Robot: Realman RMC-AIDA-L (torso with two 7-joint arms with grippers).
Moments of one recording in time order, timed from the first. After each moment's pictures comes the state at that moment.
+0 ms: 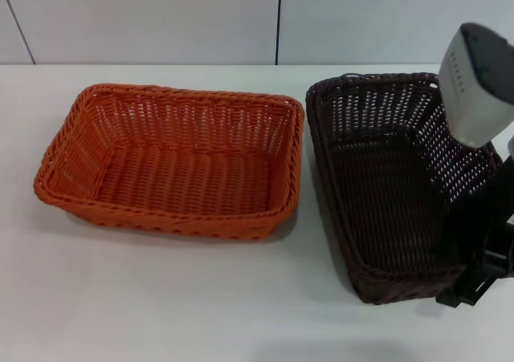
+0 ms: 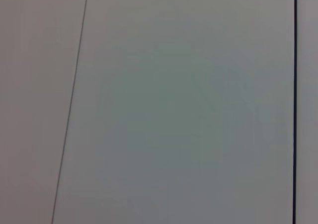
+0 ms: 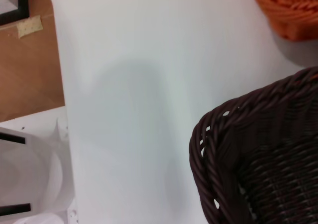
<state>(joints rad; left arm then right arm) -0.28 -2.07 -1.45 -0.30 2.43 1.21 -0.04 0.86 2.06 -1.17 -1.20 -2.66 -2.00 1.99</state>
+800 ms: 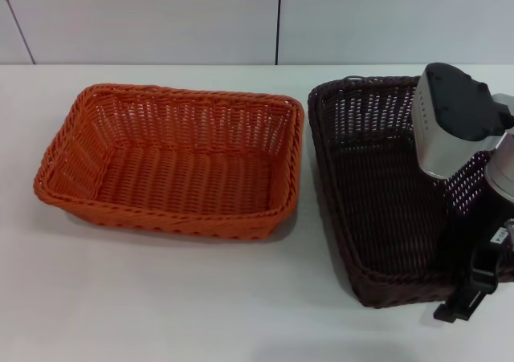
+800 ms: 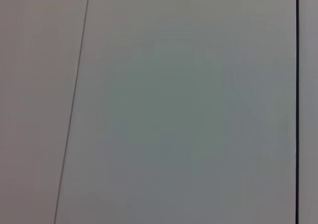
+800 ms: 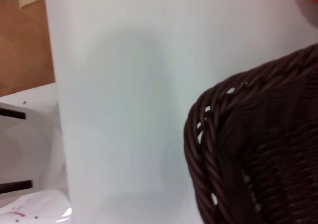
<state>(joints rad) -0.28 -2.06 -1.46 -0.30 2.43 1.21 -0.04 0.88 2.07 -1.24 -1.06 -2.71 -1.90 1.99</state>
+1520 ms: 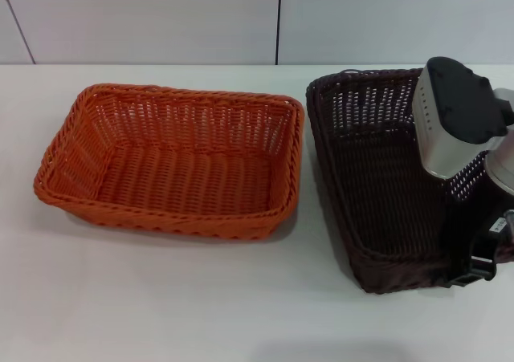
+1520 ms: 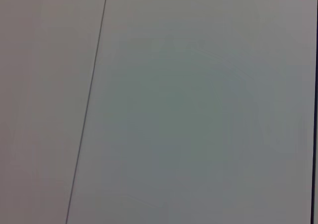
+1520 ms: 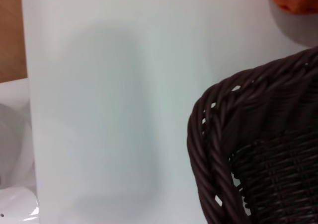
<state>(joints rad) -0.28 -2.06 -1.48 -0.29 2.43 1.21 -0.08 0.86 2.07 -1.25 -1.10 -2.72 -1.86 1.94</state>
